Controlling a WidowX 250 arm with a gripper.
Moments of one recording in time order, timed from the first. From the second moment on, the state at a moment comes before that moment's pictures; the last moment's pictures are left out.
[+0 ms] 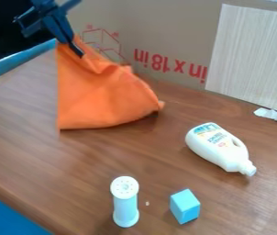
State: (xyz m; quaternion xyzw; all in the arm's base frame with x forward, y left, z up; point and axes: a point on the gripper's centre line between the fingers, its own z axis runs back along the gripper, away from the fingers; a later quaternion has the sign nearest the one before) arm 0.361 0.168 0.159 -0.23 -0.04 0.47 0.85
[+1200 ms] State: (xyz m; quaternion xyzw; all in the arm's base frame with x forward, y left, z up) arm 0.398 0.167 0.187 -0.15 -0.05 0.29 0.95
